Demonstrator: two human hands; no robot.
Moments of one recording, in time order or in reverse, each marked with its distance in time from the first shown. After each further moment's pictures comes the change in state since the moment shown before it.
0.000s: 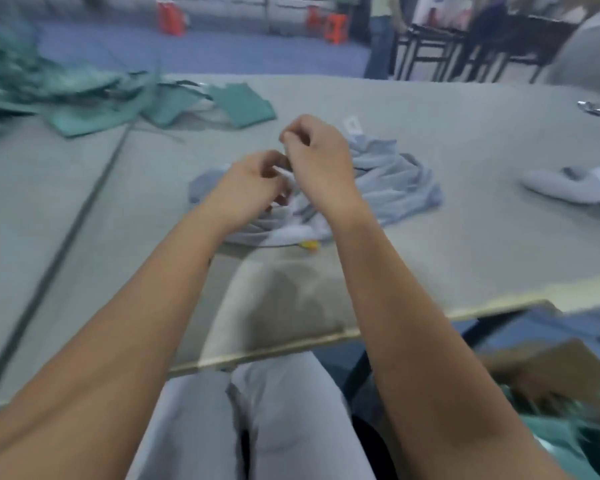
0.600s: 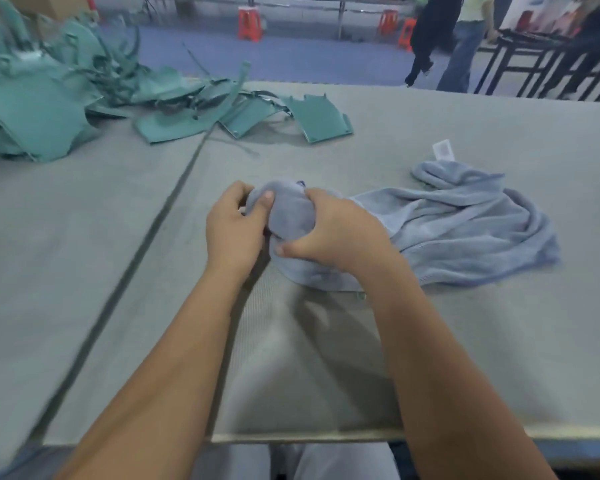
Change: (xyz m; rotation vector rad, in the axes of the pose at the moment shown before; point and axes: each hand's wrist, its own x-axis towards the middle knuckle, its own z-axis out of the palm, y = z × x) left_hand 0.007 -0.092 -0.058 0.047 0.691 -0.068; right_hand 0.004 0.011 0.076 -0.414 -0.508 -0.112
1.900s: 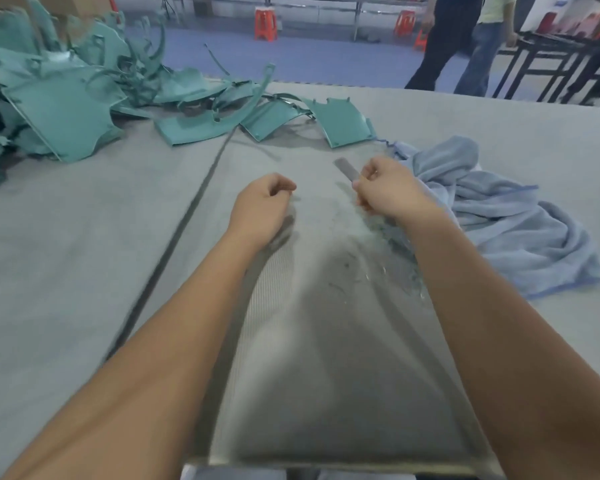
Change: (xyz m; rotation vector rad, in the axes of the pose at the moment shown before) left_hand 0.062 -0.018 0.005 0.076 -0.235 -0.098; right_hand 0.076 0.035 -0.020 0.363 0.035 0.228
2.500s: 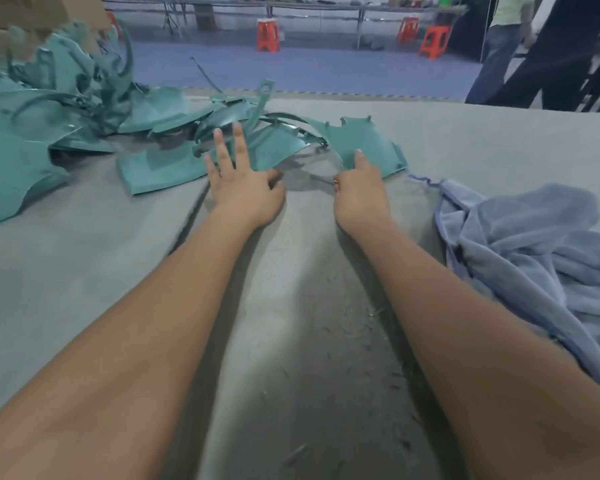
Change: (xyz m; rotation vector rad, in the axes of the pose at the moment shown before) left_hand 0.215 -0.036 0.017 1.052 0.018 0.112; right_hand 0.194 0.007 0.084 -0.578 0.183 -0.207
